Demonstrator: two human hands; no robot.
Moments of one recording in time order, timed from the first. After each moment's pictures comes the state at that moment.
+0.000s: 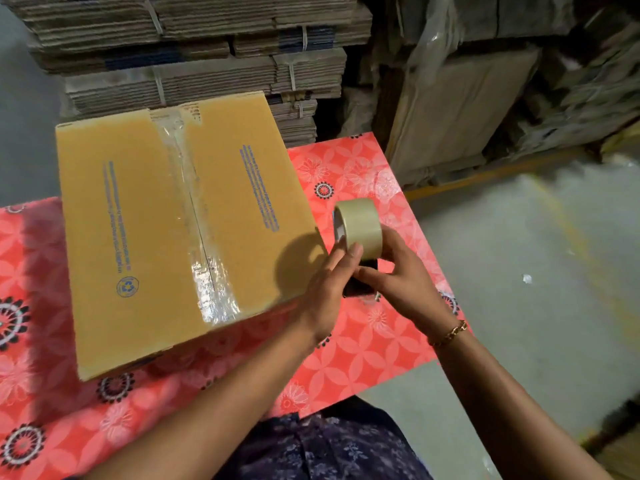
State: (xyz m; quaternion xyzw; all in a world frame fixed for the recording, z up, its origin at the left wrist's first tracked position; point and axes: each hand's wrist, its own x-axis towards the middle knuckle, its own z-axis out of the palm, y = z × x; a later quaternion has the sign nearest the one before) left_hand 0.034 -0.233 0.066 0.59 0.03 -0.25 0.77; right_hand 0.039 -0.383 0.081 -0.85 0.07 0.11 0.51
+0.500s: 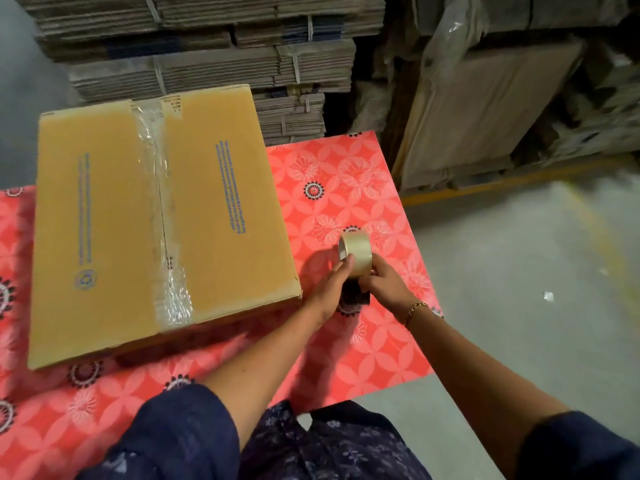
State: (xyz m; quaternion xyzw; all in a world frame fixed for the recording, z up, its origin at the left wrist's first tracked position) left_hand 0.076 -0.329 -0.030 0.60 0.20 -0.24 0.74; right_hand 0.087 -0.467 -0.037 -0.78 0.15 0.28 0.54
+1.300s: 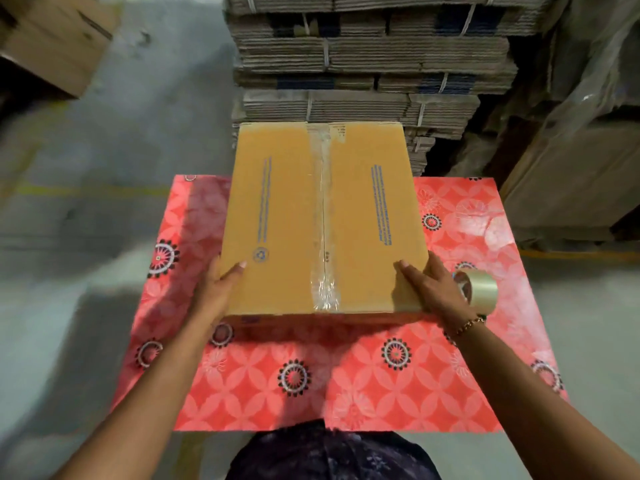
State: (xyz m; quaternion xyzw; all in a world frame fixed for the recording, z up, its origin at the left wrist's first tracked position) left_hand -0.018 0.079 -0.005 0.75 0.37 -0.04 0.54; right_hand 0.084 -0.294 0.016 -0.79 0.13 0.21 0.57
